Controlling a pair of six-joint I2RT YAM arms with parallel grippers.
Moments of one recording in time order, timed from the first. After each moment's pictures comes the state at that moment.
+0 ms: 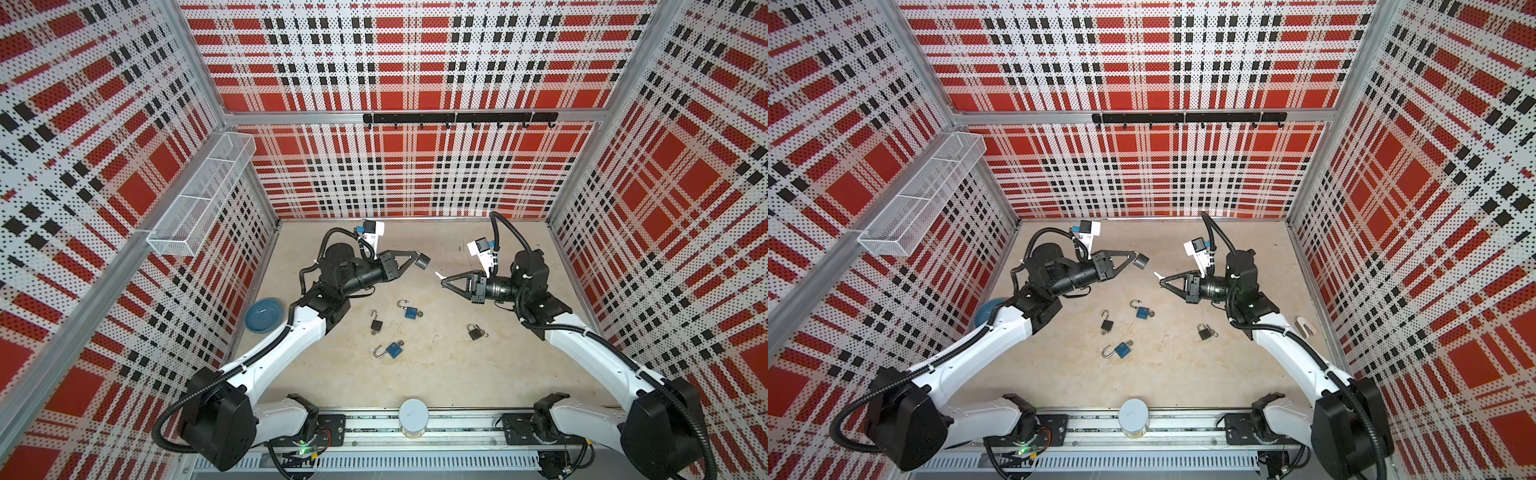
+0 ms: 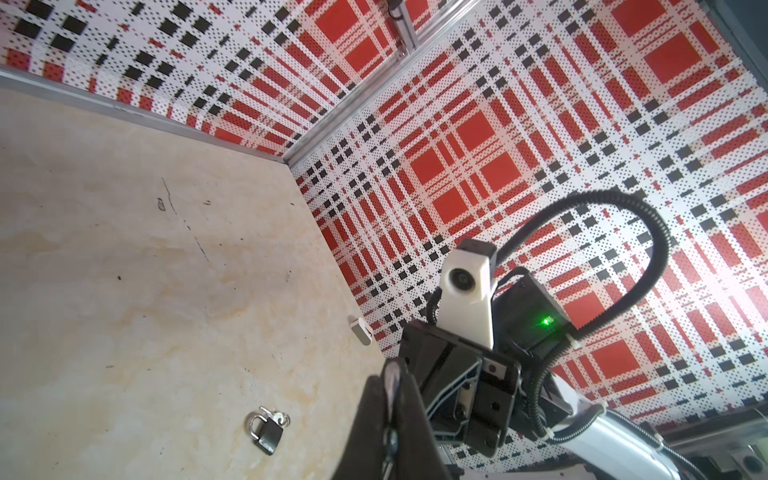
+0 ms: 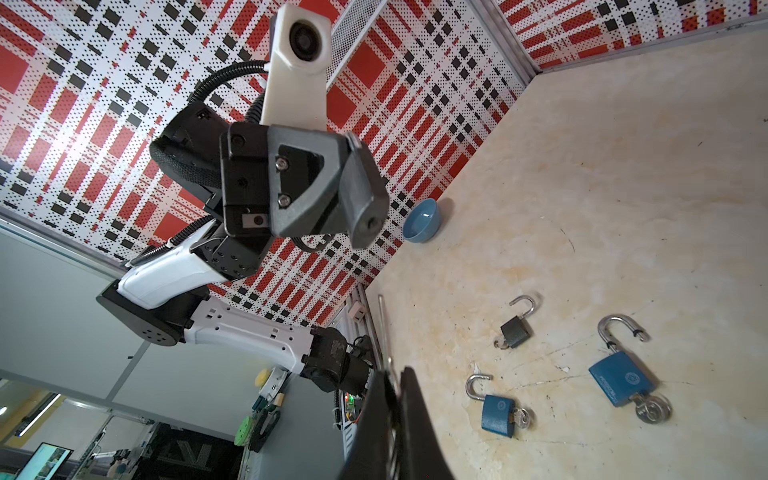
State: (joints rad) left arm -0.49 1.25 0.93 0.30 0.59 -0.90; right arm 0.37 1.19 0.79 0.21 -0.96 0.65
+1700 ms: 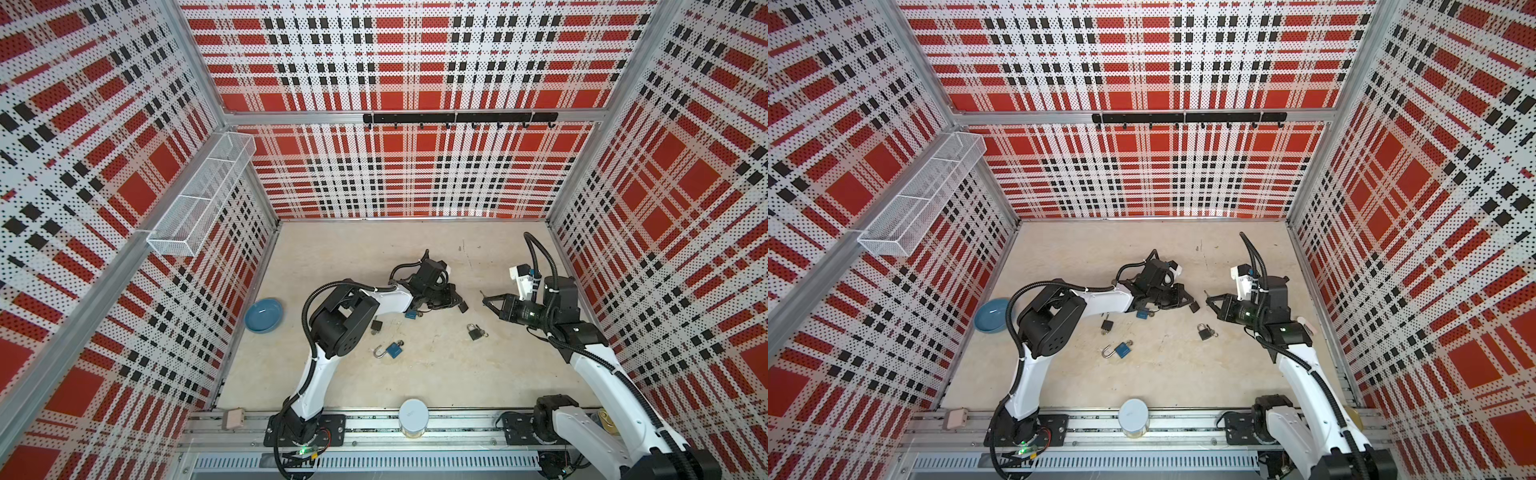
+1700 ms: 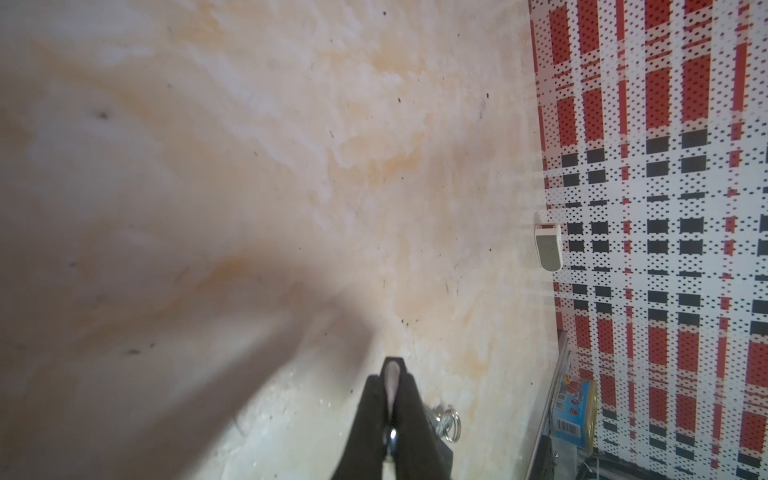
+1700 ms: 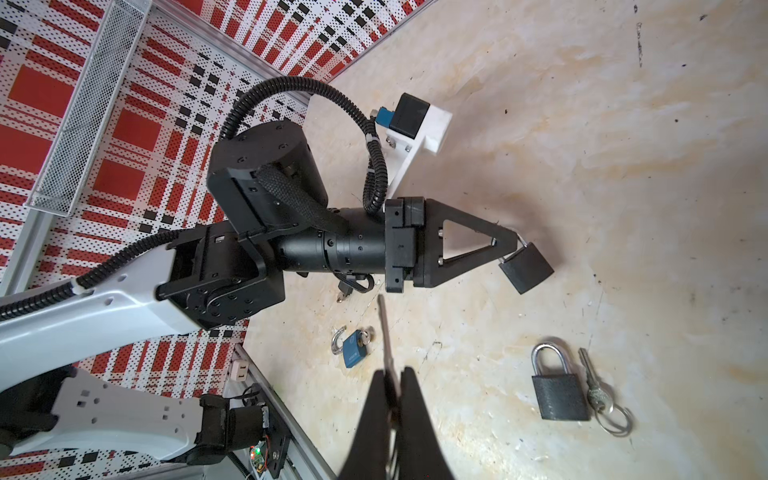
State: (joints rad) left arm -0.76 2.18 1.39 0.09 0.46 -0.79; right arm 0.09 0.92 0.64 -0.34 -0.68 0.48
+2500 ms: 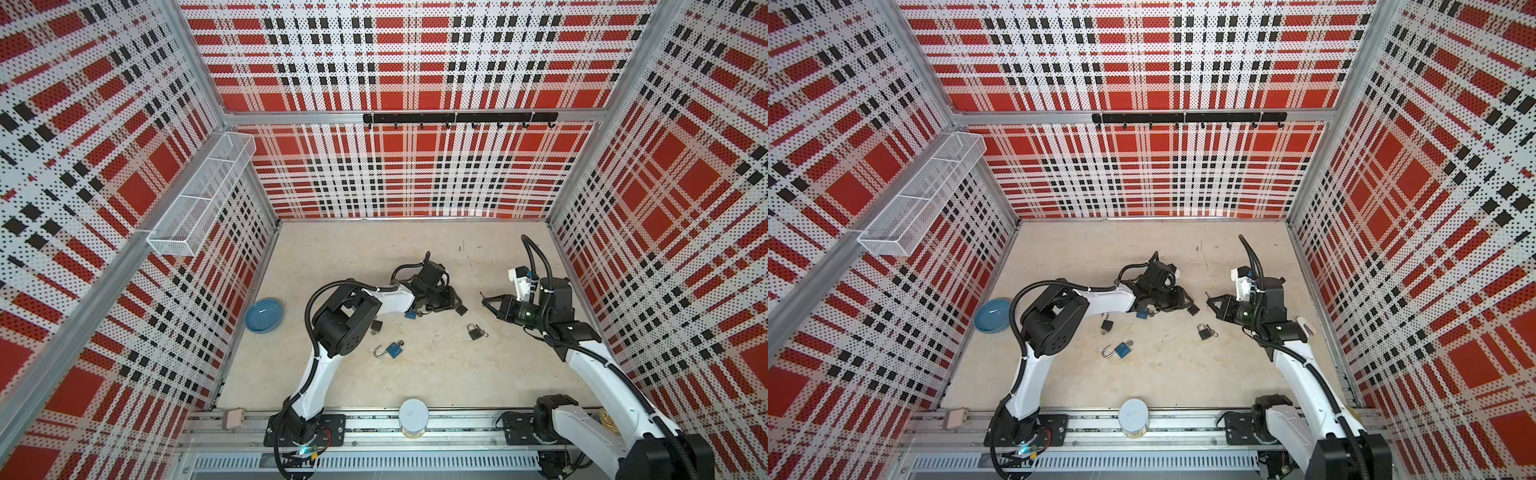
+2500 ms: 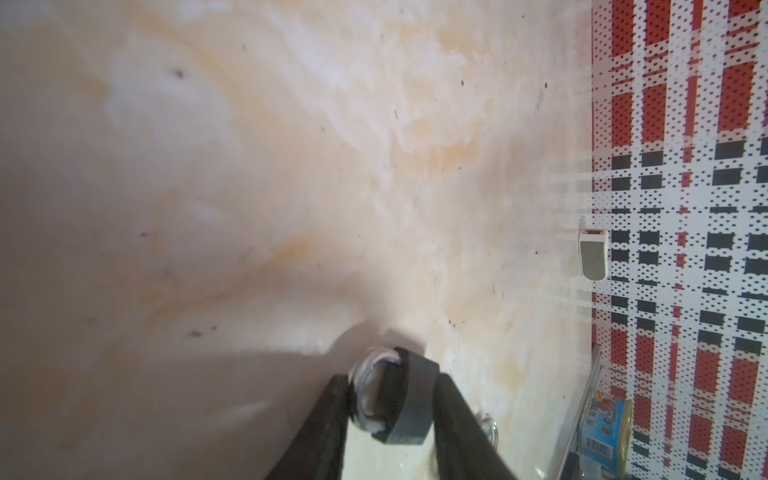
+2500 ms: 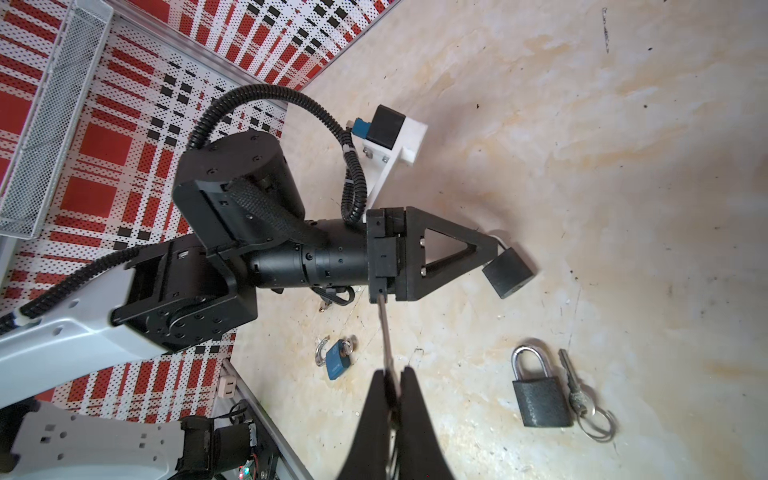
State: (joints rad) left arm -0.76 2.20 1.41 0.02 0.41 -0.76; right arm 0.09 0.97 0.60 -0.27 -0.63 0.51
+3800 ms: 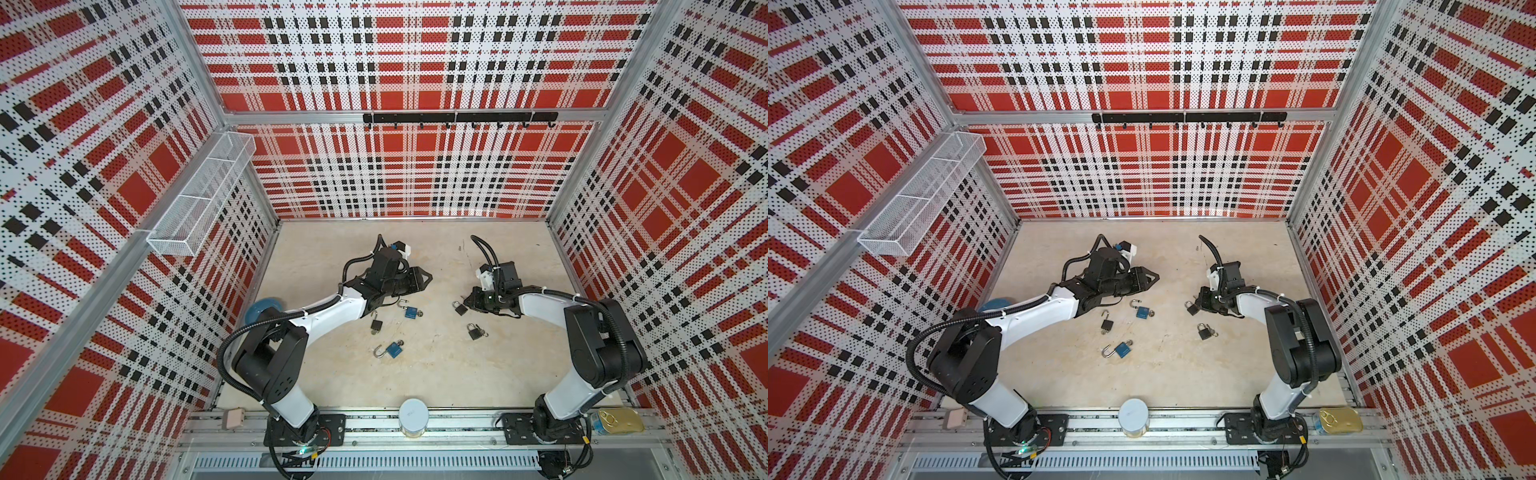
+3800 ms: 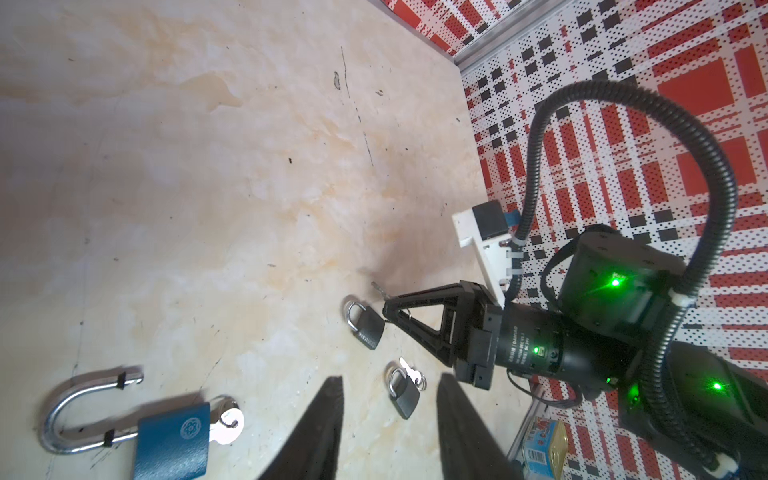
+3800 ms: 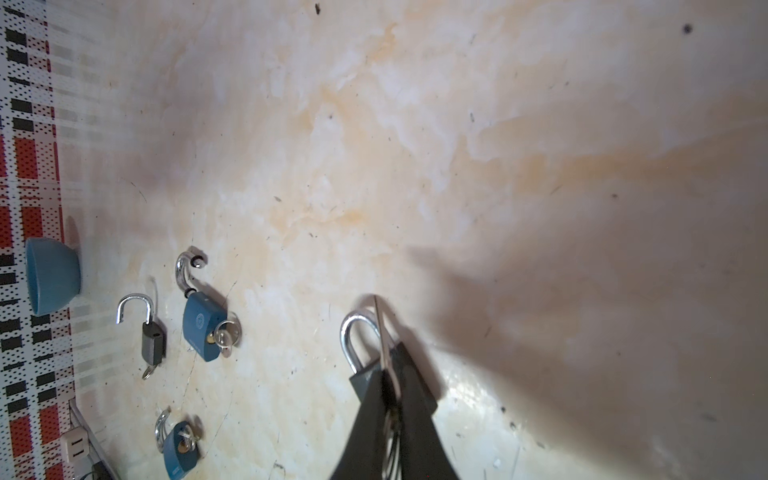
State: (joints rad) left arm -0.61 1.64 1.05 0.06 0.33 -0.77; right arm 0.23 1.68 0.84 -0.16 -0.40 0.41
